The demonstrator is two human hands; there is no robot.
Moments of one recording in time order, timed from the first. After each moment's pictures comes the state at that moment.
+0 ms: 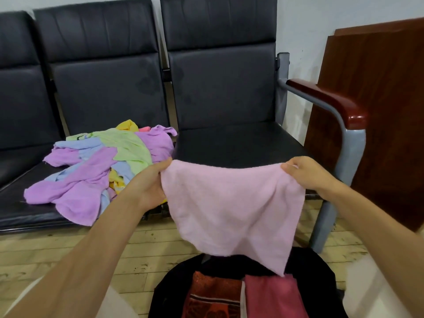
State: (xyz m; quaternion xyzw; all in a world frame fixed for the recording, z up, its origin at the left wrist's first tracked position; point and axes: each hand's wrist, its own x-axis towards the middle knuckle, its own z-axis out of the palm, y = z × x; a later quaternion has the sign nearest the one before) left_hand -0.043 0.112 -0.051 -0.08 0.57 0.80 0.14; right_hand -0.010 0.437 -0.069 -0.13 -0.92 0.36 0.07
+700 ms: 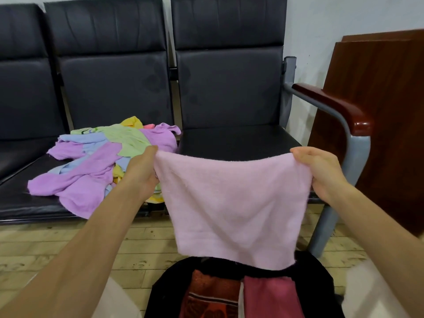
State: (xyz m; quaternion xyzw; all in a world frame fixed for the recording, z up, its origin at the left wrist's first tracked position) left_hand -0.055 0.098 -0.044 -0.13 0.64 0.76 -0.04; right_hand -0.004 0.427 -0.057 -0.18 -0.71 0.65 0.21
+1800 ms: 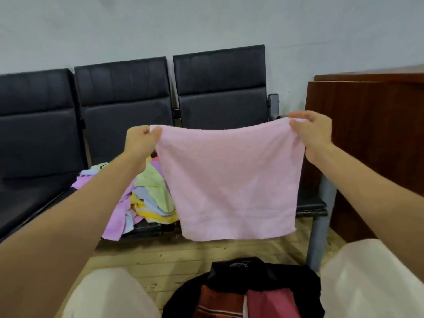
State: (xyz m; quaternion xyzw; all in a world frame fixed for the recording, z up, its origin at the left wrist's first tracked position) left_hand -0.034 0.087 0.093 0.01 0.77 0.60 -0.22; right_hand 0.013 0.431 0.083 -0.11 -0.69 0.61 0.37
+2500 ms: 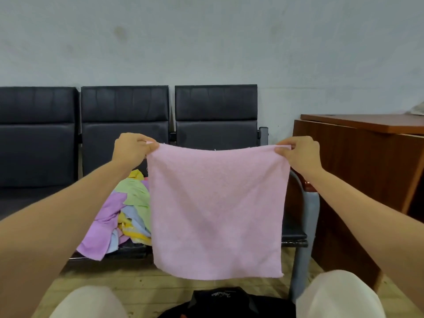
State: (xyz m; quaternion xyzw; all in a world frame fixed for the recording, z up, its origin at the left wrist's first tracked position) left_hand -0.020 0.080 0.136 0.03 0.83 0.47 -0.29; right_hand 0.039 0.451 0.125 -0.03 -0.86 0.33 0.39
